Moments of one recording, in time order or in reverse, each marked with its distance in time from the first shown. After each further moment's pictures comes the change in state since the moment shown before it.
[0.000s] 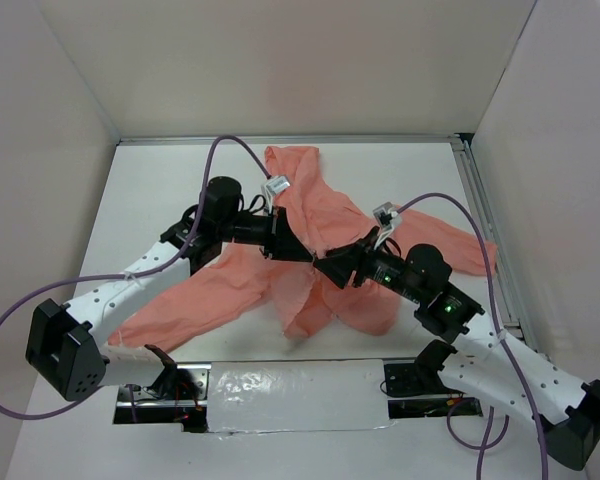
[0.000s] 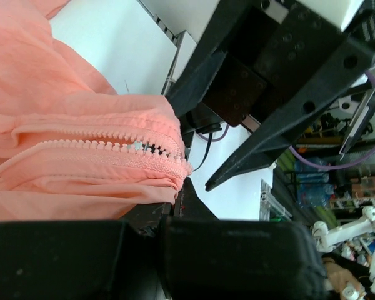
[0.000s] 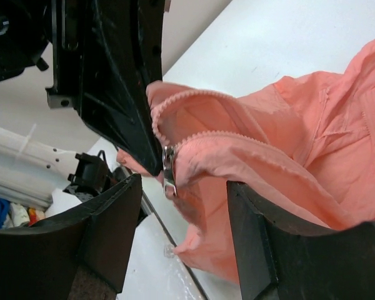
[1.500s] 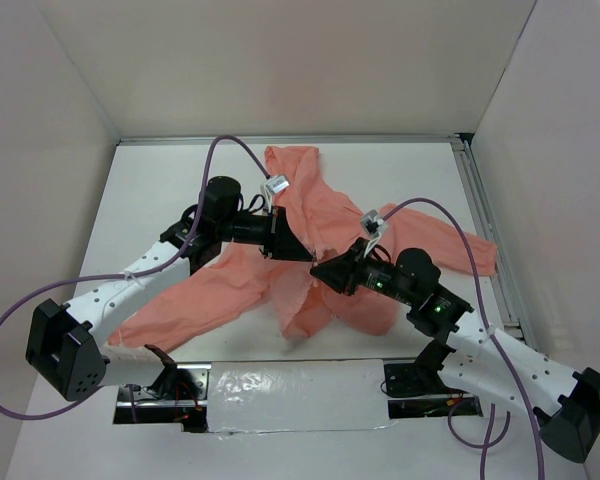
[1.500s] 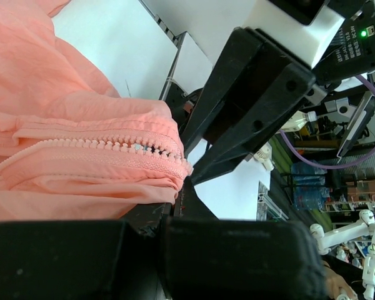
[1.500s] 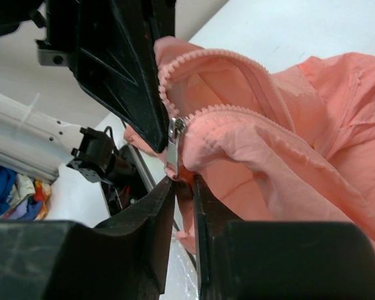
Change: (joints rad) left arm 0.008 0.000 0.000 -0.004 -0.001 -0.019; right arm 0.040 0.037 -0.067 0.093 -0.065 -0.019
